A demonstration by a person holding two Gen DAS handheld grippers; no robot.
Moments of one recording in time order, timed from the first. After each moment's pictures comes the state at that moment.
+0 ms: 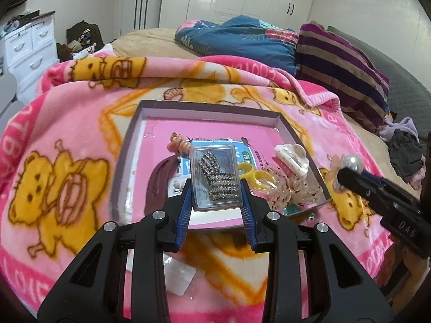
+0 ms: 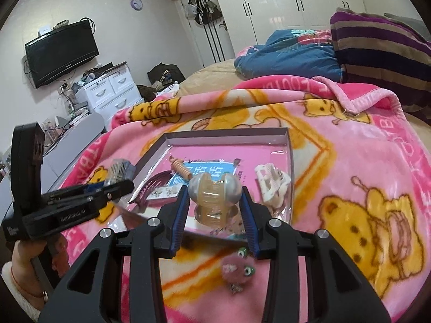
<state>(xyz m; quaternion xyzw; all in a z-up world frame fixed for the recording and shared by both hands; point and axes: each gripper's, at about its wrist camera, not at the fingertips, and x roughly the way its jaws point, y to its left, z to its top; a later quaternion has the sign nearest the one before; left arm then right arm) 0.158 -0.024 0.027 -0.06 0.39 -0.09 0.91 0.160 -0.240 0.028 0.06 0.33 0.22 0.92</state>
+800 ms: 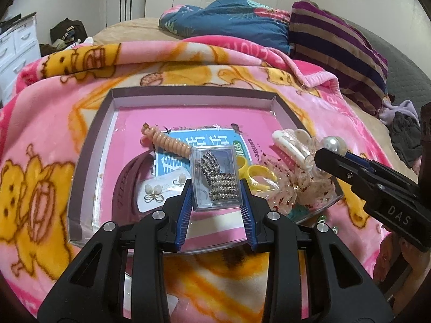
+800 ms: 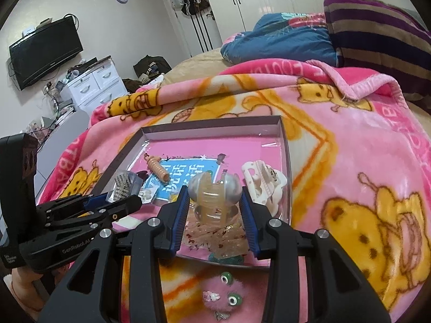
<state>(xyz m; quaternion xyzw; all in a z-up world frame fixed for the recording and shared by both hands) 0.191 -0.048 -0.008 -0.04 0.42 -0.12 0.90 0.203 -0.234 -0.005 0.07 0.36 0.19 0.91</state>
